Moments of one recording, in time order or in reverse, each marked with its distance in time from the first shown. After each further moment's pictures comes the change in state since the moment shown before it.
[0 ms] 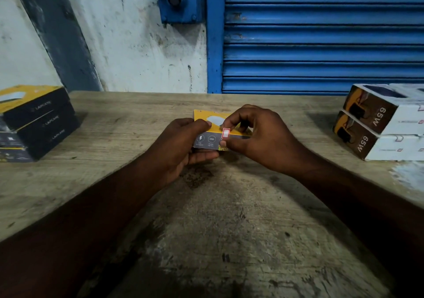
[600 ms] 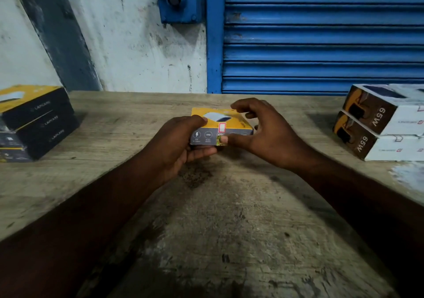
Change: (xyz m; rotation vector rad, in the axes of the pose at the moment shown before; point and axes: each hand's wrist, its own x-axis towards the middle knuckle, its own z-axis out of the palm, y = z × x) left_hand -0.001 0.006 -0.001 -0.091 0.015 -0.037; right_hand 0.001 0.007 -0.003 0.026 0.044 0.129
